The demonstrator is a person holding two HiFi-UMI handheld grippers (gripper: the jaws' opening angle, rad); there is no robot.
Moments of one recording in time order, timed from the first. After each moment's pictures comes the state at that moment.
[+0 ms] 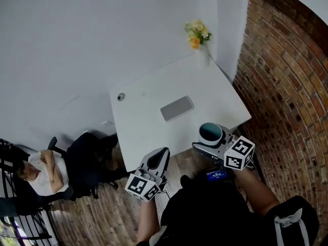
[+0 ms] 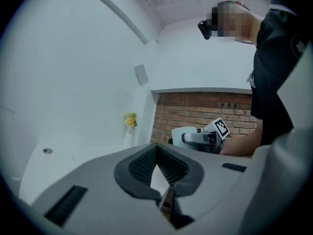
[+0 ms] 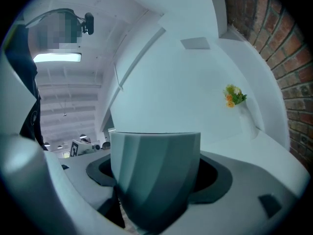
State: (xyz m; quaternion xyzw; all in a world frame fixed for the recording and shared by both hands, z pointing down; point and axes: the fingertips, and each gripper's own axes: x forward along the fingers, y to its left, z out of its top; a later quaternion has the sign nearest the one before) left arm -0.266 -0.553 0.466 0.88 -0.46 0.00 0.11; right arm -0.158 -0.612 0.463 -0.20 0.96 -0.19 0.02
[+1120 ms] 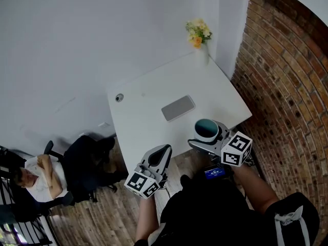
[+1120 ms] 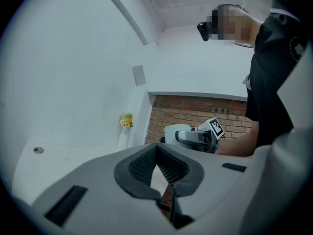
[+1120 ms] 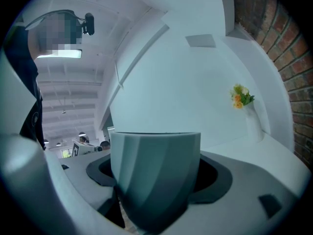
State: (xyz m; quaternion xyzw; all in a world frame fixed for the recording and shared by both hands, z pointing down) left arm -0.287 -0.565 0.464 0.90 -0.41 -0.02 0.11; right arm -0.202 -0.620 0.451 -0.20 0.96 -0.18 0.02
